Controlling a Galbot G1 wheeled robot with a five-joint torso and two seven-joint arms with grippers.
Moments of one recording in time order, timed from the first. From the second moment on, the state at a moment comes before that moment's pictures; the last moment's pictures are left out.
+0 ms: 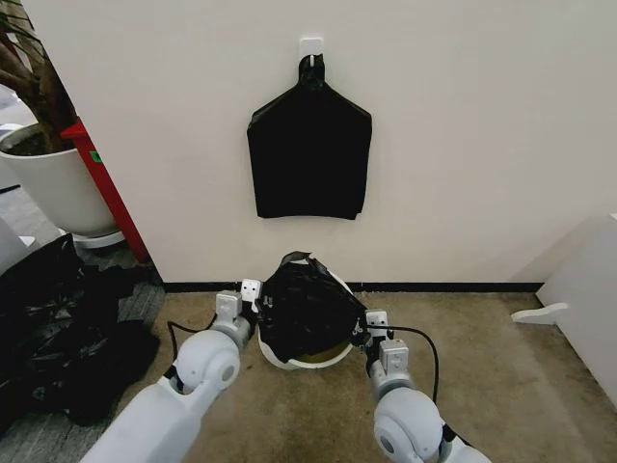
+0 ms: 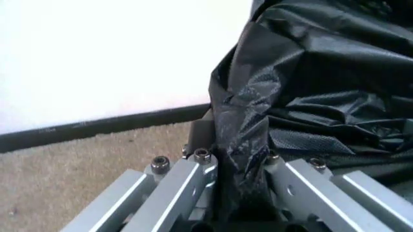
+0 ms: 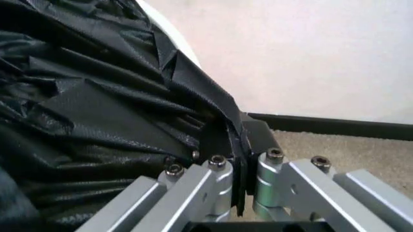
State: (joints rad) left arm 1.06 -1.04 -0.12 -1.99 -0.70 0.57 -0.37; right arm -1.29 1.19 0.00 2.05 0.35 -0.38 0.59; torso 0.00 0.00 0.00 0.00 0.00
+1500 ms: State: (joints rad) left arm 1.02 -0.94 -0.10 -1.78 -0.27 -0.10 0.06; right arm -1.22 1.11 0.06 1.97 0.34 0.10 0.15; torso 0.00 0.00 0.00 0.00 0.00
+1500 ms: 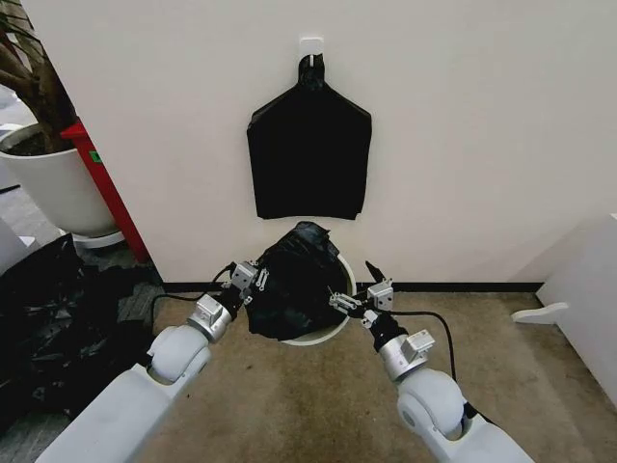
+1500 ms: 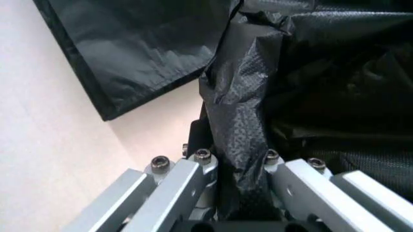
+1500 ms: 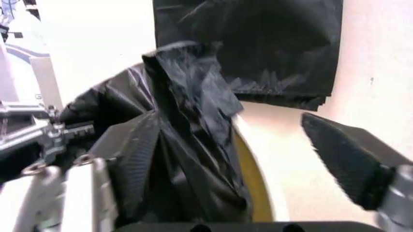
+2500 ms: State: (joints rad) left arm 1.06 -0.96 -0.10 -1.83 -0.27 -0.07 0.06; right arm -1.21 1.14 0.07 1.95 0.14 0.06 0.22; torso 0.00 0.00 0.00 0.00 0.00
